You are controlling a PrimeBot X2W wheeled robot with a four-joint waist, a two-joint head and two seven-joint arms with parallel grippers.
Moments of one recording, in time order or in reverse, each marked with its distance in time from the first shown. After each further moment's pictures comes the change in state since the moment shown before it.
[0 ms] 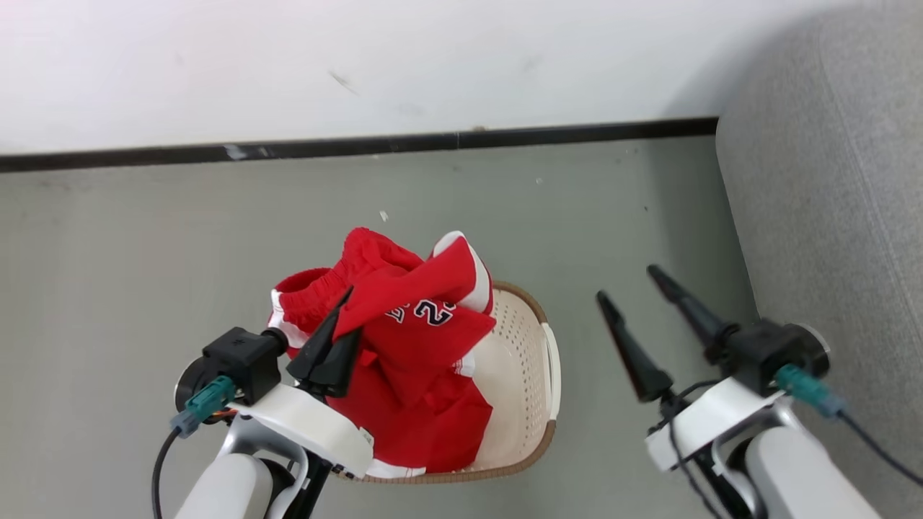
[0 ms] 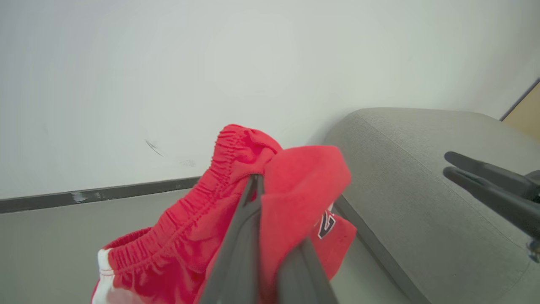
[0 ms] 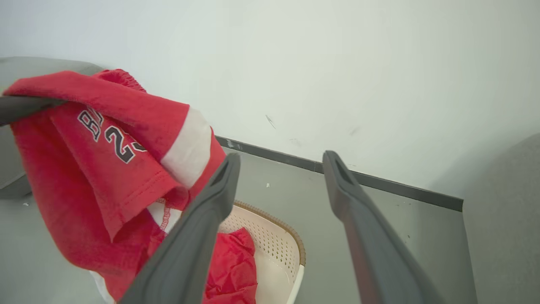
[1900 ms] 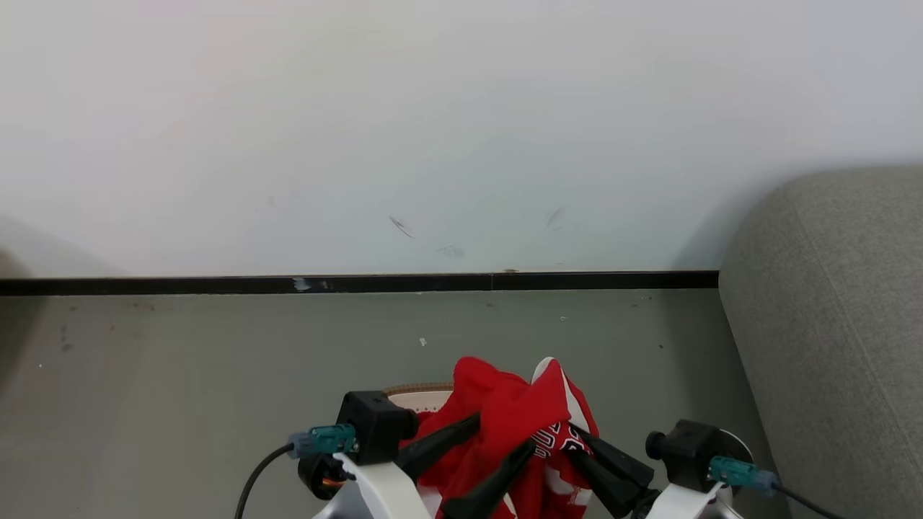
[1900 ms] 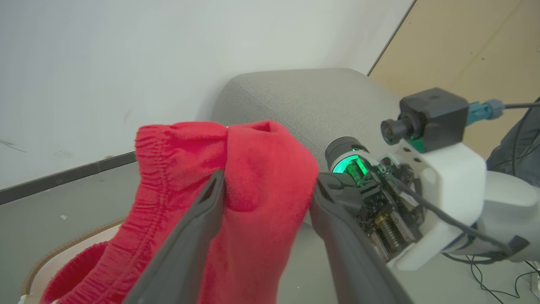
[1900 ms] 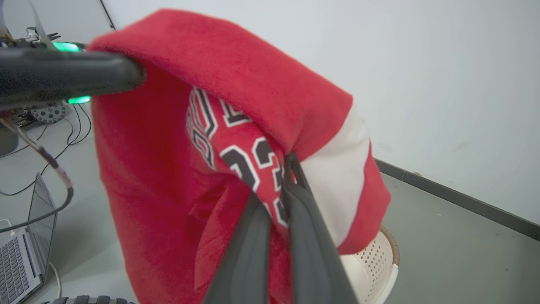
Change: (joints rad) left arm 0.066 0.092 -0.313 -0.187 -0.305 -0.070 0.345; right arm 0.076 -0.118 0.413 0.009 0.259 0.000 0.000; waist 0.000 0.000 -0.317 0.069
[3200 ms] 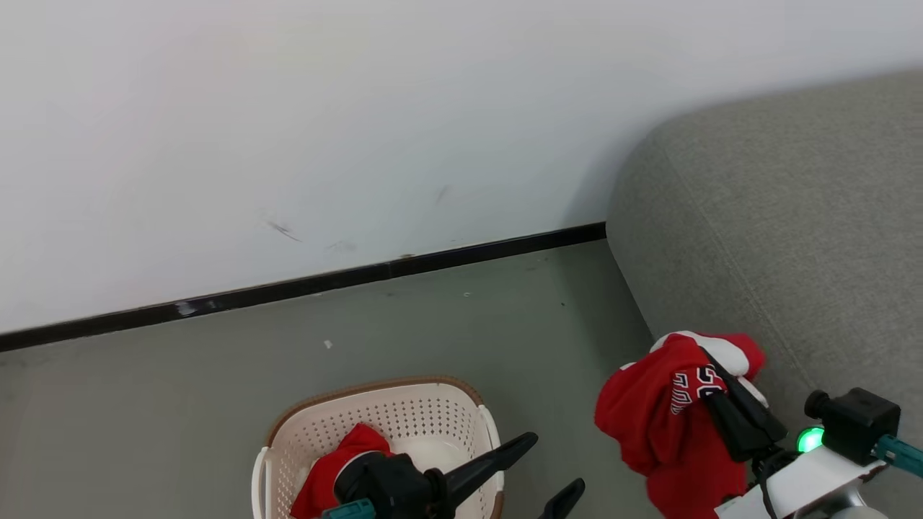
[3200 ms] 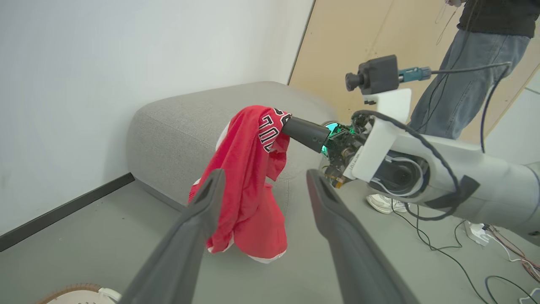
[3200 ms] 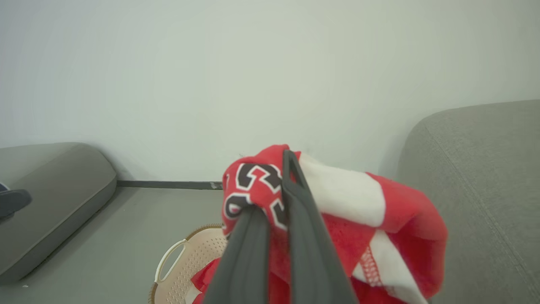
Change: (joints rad) left arm 0.014 0.048 -0.173 -0.041 0.095 0.000 -0.295; right arm 0.151 -0.030 -0.396 -0.158 0.039 0.000 0.000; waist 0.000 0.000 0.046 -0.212
